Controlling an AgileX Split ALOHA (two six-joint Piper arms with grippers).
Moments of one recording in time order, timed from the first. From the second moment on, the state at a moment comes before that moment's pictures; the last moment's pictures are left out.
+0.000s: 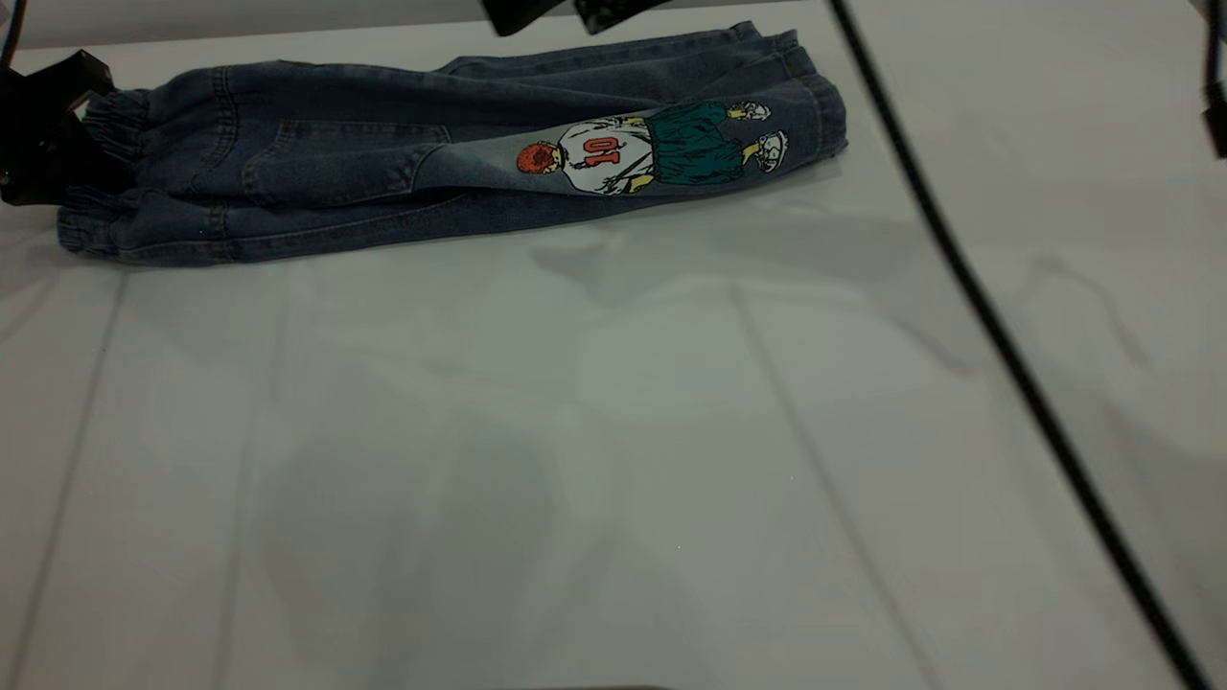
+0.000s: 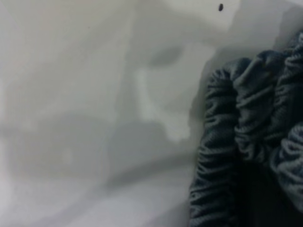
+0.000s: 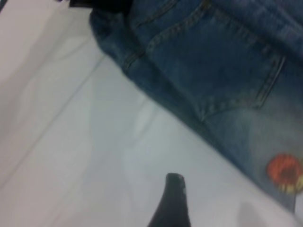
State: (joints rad) left arm 0.30 2.33 -1.44 -0.84 0.44 0.58; right arm 0.39 2.24 -1.63 1.15 0.63 -1.08
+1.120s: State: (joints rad) left arm 0.20 2.05 -1.64 -0.80 0.71 0.66; right arm 0.49 2.54 -1.66 1.79 0.33 -1.58
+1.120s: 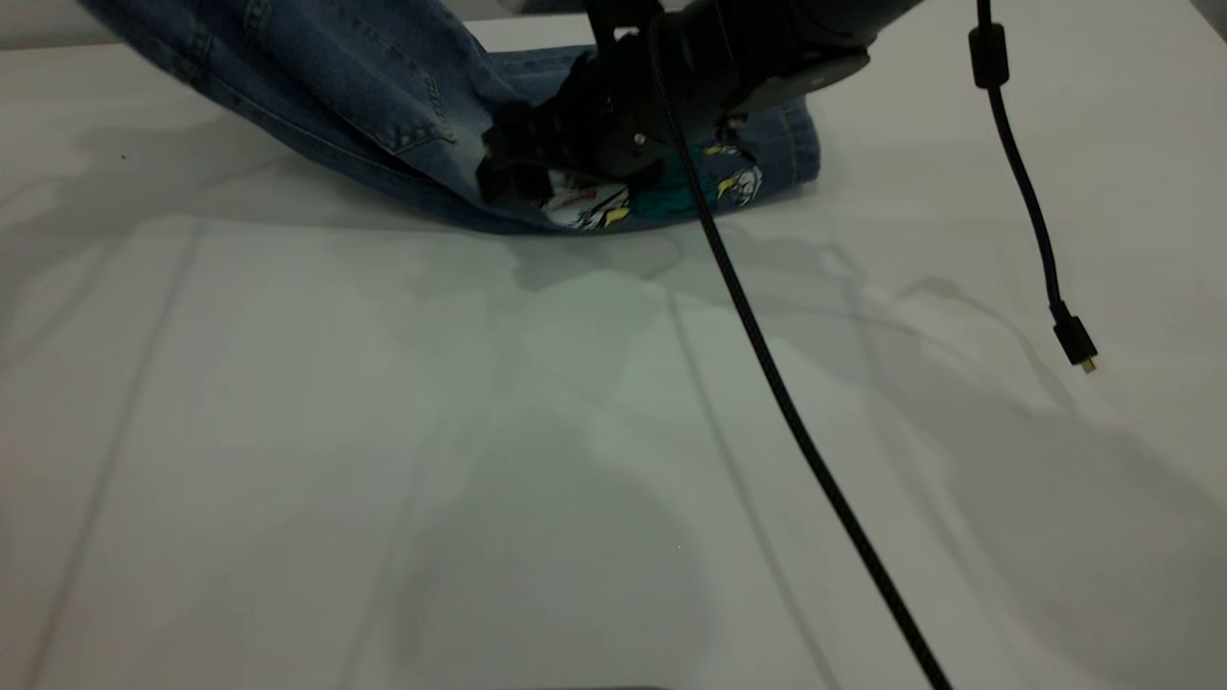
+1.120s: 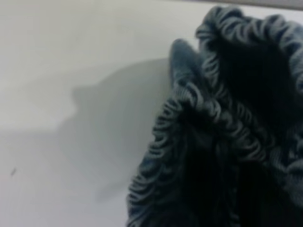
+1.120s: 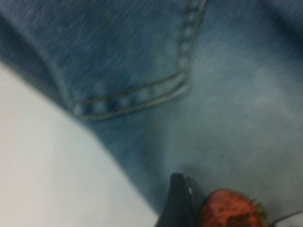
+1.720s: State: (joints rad) left arm -0.04 2.05 -1.69 -0.79 0.72 0.66; right arm 0.45 2.40 -1.66 1.39 0.70 -1.23
